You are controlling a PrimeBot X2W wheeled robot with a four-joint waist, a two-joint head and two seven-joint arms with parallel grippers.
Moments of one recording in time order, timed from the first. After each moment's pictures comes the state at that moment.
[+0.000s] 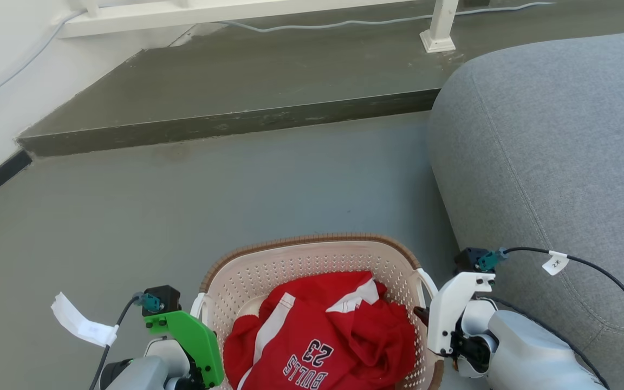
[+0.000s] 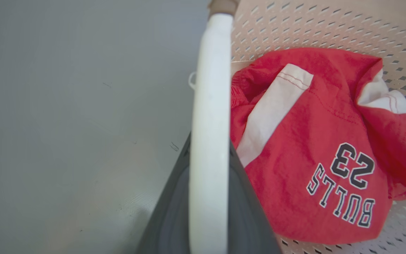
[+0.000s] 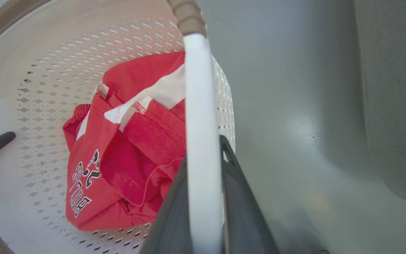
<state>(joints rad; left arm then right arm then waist) -0.49 0.01 -0.74 1.18 -0.94 -0.13 0.07 -0.51 -0.04 0.80 1.15 0.94 0.12 0.17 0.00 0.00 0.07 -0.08</state>
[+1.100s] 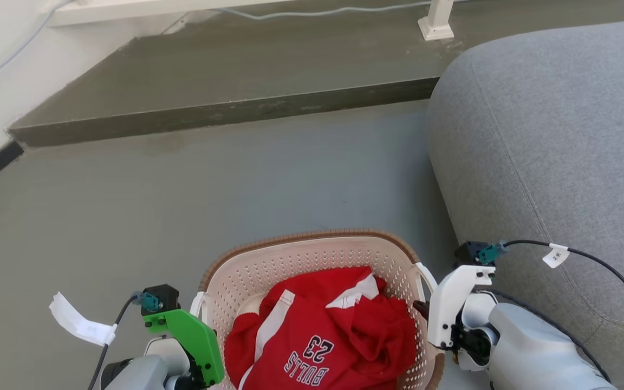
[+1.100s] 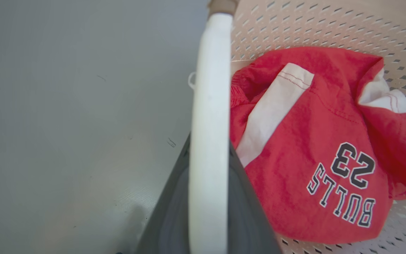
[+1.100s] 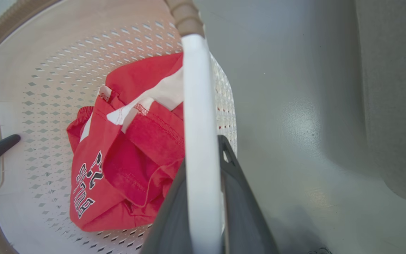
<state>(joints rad) -0.50 0.01 -0.76 1.18 -0.98 -0.12 0.07 -0.53 -0.05 0.83 1.15 0.98 0.12 0.18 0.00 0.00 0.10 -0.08</state>
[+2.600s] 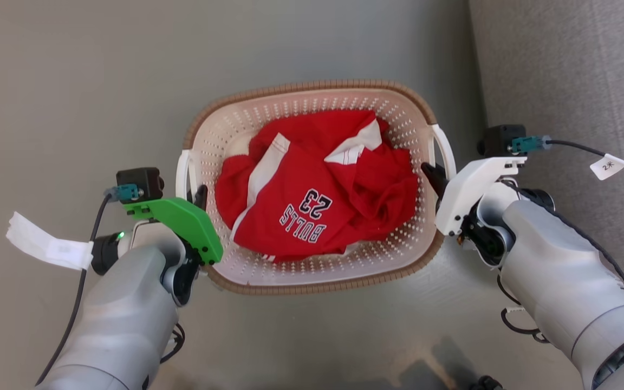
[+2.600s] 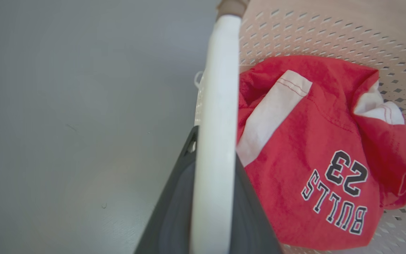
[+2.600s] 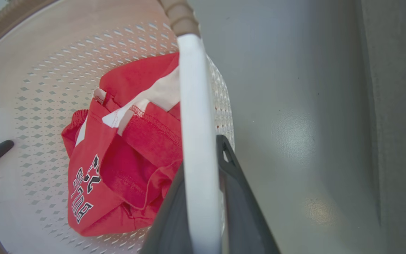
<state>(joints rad) -0.77 0.02 -0.76 1.12 -0.98 -0.08 -0.16 -0.77 -0.13 0.84 1.05 0.98 0.12 -0.03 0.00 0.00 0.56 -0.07</state>
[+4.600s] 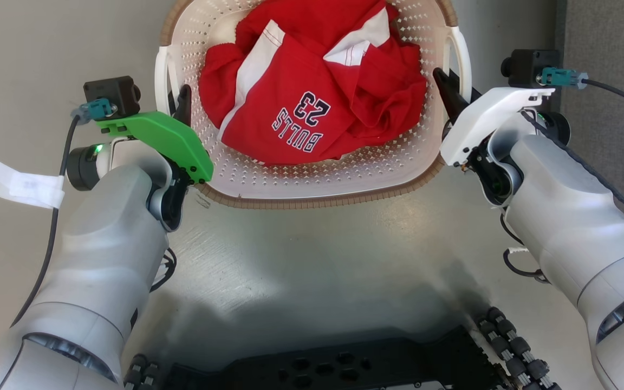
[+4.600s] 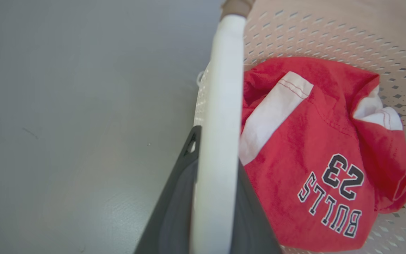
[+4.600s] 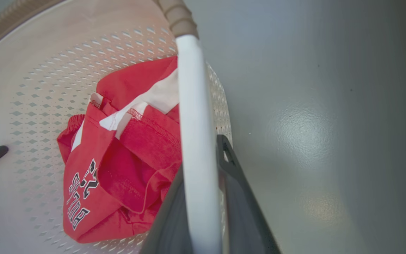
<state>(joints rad) -0.99 0.02 -0.76 1.13 -0.99 -0.08 -0.25 -0.96 -0.13 0.85 1.07 0.99 0.12 -0.22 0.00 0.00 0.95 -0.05</state>
